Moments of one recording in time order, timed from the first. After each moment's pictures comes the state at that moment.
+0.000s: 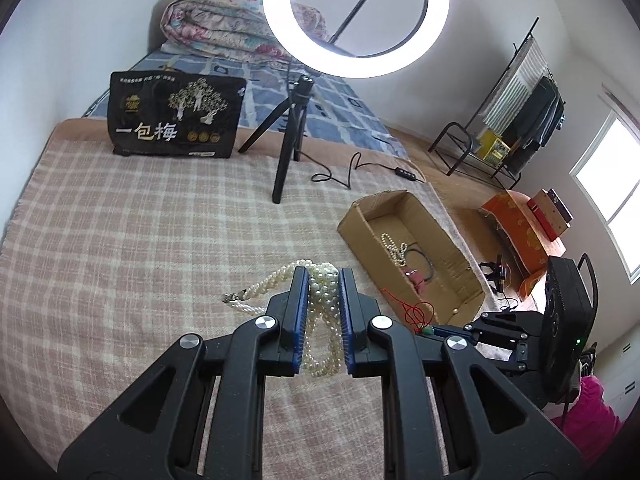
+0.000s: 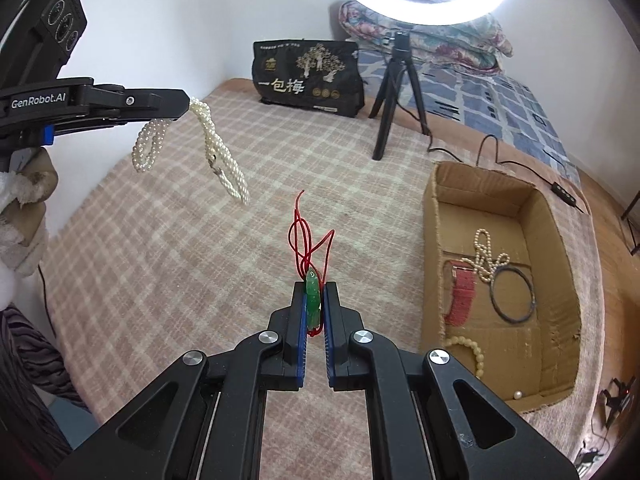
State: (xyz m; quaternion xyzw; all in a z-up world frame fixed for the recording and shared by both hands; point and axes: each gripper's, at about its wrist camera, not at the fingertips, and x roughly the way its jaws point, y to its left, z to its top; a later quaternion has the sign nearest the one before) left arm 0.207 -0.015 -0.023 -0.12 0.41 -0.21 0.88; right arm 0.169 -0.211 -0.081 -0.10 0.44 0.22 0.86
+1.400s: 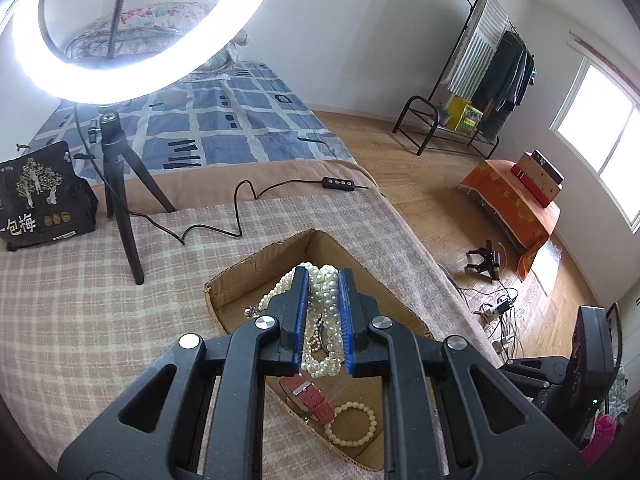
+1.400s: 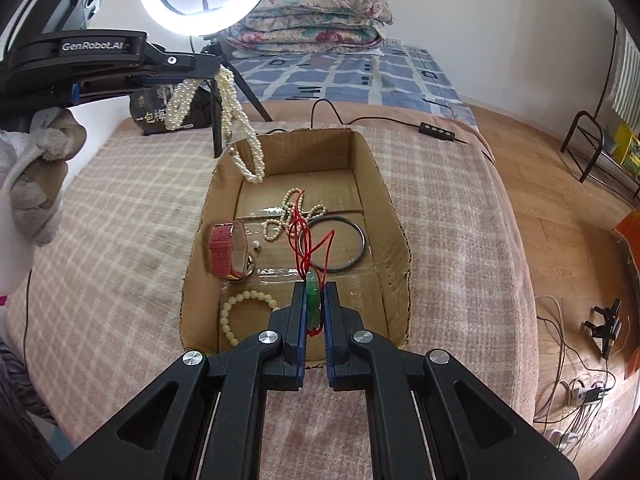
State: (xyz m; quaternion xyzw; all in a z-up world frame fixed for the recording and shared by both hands) left arm 0.303 -0.227 -0.022 -0.04 0.40 -0.27 0.88; right arm 0.181 -0.376 -0.081 -0.04 0.45 0.10 0.89
